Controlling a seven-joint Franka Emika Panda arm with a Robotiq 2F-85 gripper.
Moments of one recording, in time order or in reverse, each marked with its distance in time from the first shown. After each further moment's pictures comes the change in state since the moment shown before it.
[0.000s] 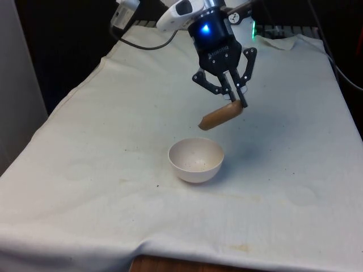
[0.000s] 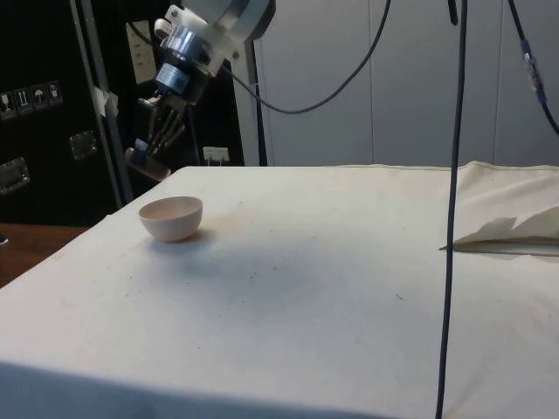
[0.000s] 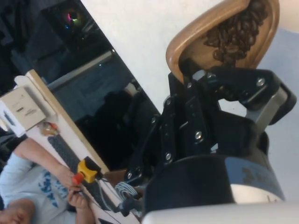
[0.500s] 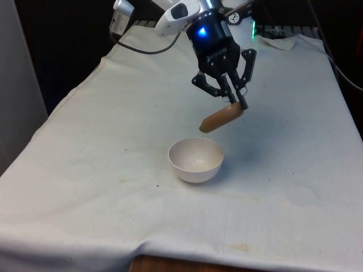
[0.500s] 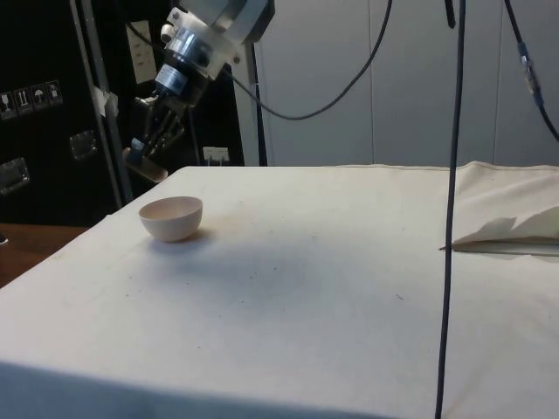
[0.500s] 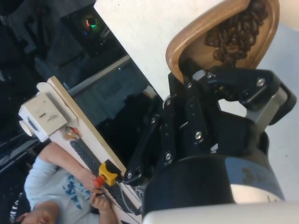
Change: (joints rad) arm -0.001 0.018 -0.003 0.016 0.088 0.000 0.002
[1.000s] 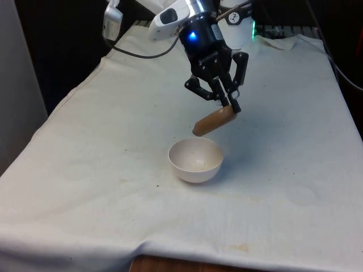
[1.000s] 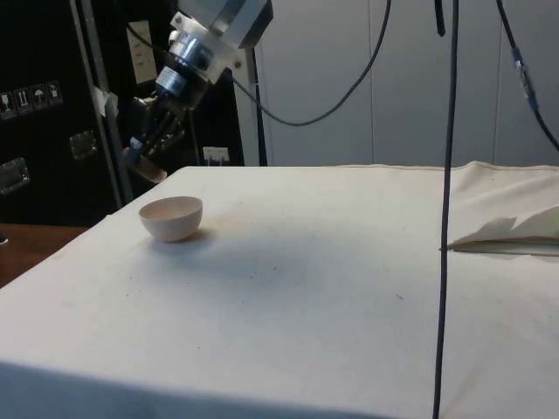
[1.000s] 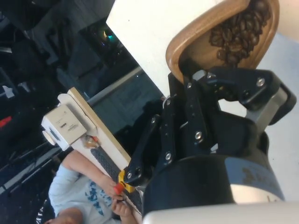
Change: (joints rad) arm -0.007 0.024 -0.014 0.025 0.067 -0.004 0.000
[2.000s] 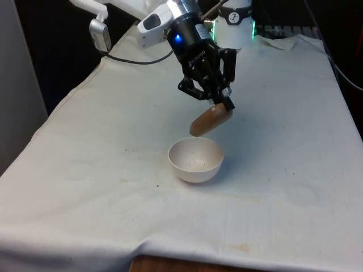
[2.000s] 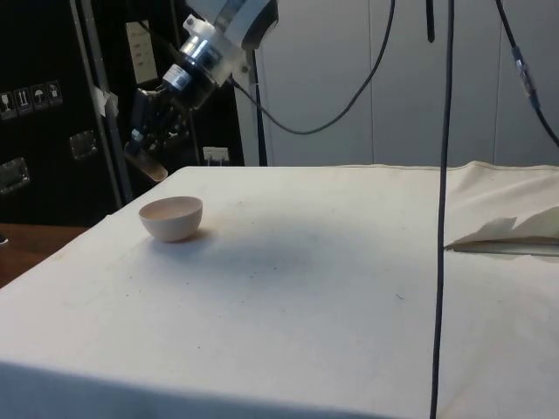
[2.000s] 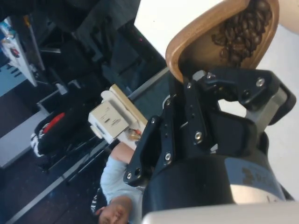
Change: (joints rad) arm -0.012 0.013 -0.044 0.016 0.154 -0.094 -0.001
